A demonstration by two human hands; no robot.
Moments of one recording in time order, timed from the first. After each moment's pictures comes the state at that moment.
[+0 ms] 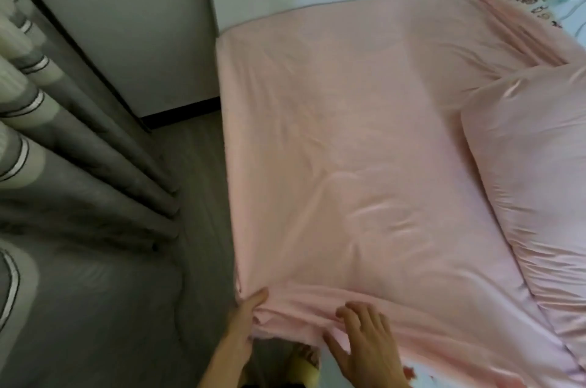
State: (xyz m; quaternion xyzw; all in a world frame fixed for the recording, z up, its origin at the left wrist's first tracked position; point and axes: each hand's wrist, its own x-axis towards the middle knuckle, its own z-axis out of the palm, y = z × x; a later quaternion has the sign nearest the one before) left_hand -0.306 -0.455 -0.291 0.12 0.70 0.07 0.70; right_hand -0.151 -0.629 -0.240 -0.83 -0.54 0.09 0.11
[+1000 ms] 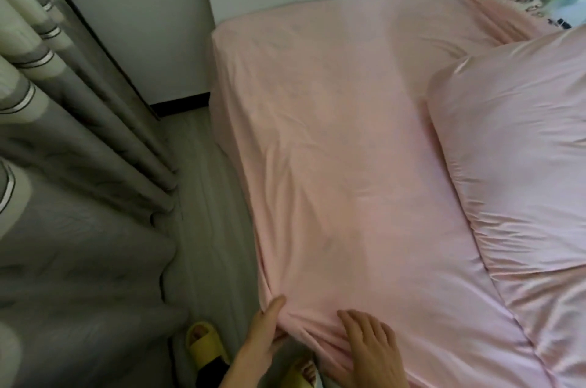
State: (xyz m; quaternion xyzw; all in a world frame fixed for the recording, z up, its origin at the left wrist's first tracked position) left_hand -0.247 -0.646 -0.270 0.10 0.67 0.05 0.74; right_hand -0.098 -0.791 -0.225 -0.82 -0.51 0.27 -0.02
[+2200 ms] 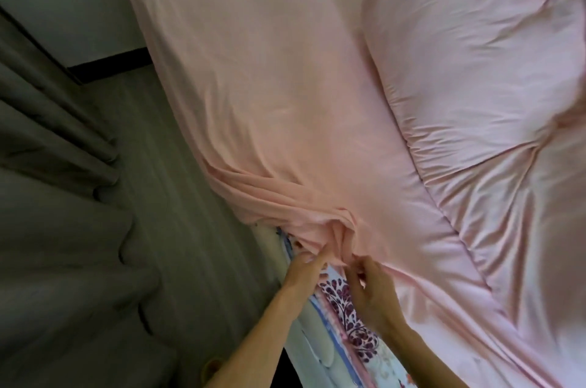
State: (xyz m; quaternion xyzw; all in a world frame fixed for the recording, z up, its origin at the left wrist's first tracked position) left_hand -0.163 -0.755 -0.237 0.36 0.51 -0.09 0.78; right_hand -0.084 -0.883 -0.216 -0.89 -0.30 0.25 0.21
